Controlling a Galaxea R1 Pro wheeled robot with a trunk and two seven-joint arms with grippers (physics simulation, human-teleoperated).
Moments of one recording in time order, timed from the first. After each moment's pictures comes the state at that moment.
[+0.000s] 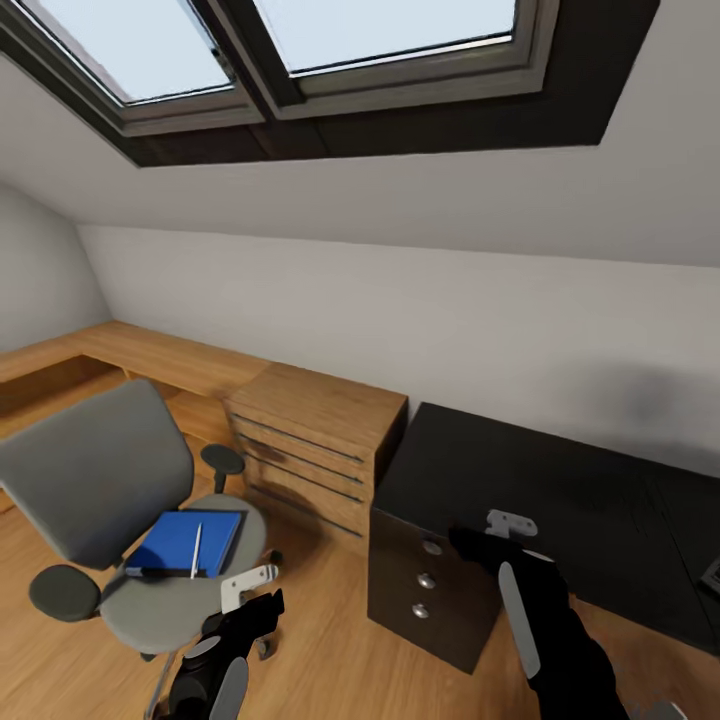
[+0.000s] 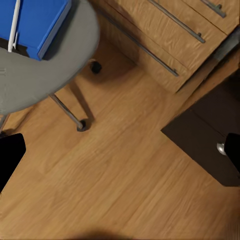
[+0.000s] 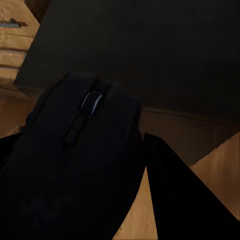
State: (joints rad) left arm -0.09 -0.15 -0.09 -1.43 0.28 0.54 0.43; right arm -0.37 0.13 -0.16 -1.29 -0.06 0.69 -0.07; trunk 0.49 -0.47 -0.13
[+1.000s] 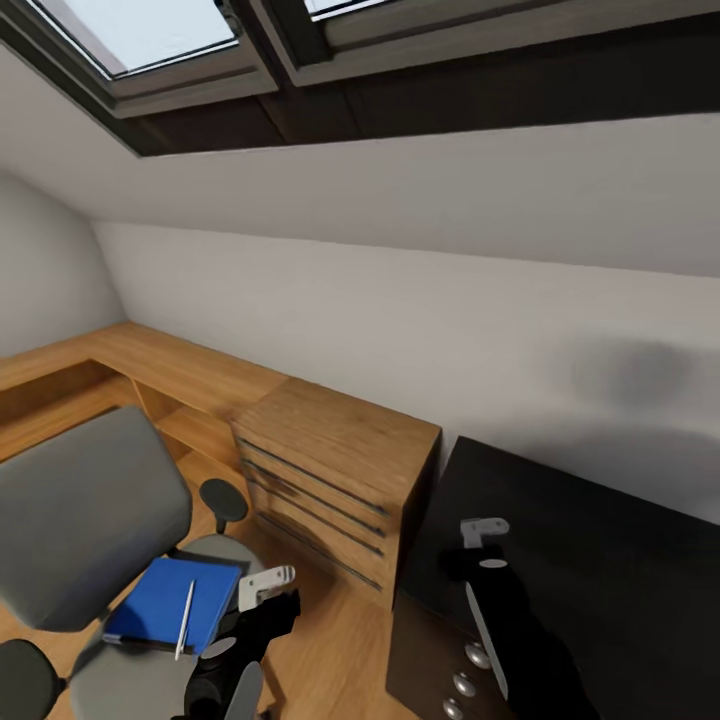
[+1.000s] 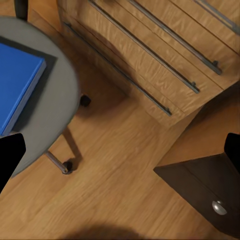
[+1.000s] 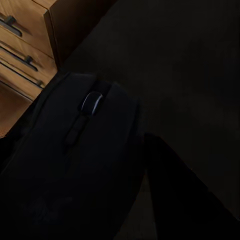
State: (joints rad) left arm -0.09 -0.15 -0.16 -1.43 0.28 0.54 0.43; right arm -0.36 0.13 0.01 -1.19 0.22 0.67 -0.10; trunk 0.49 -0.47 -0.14
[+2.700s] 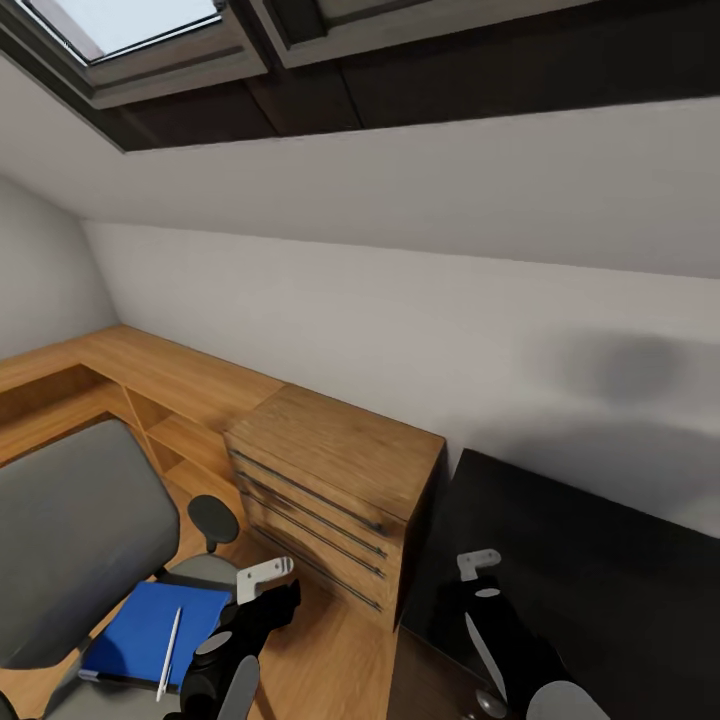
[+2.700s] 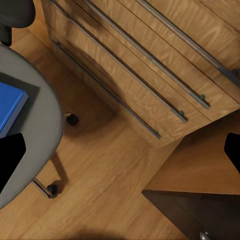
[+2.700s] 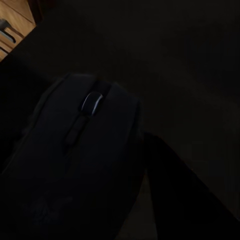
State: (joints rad) left arm -0.09 -0.14 -0.16 -1.47 0.31 0.54 0.42; right arm -0.52 0.07 0.00 -0.60 0.20 0.33 -0.10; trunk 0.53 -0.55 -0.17
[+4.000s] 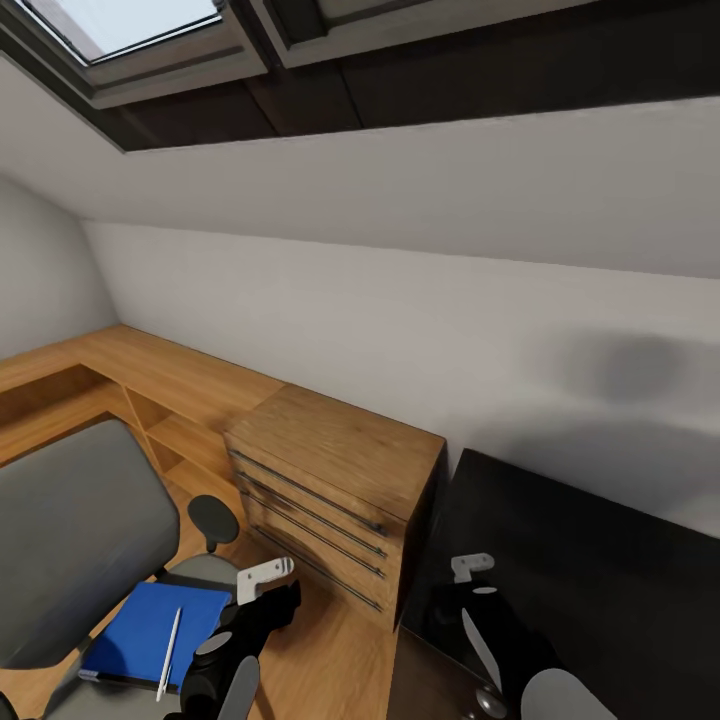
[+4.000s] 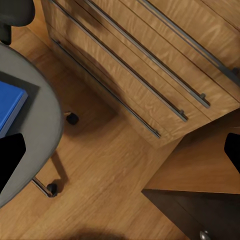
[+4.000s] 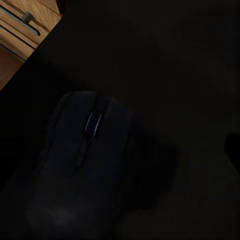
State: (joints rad) left arm -0.09 -0.14 -0.16 -1.47 0.31 0.54 0.42; right arm -0.56 0.08 0.00 -0.51 0.13 0.33 -0.05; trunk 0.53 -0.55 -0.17
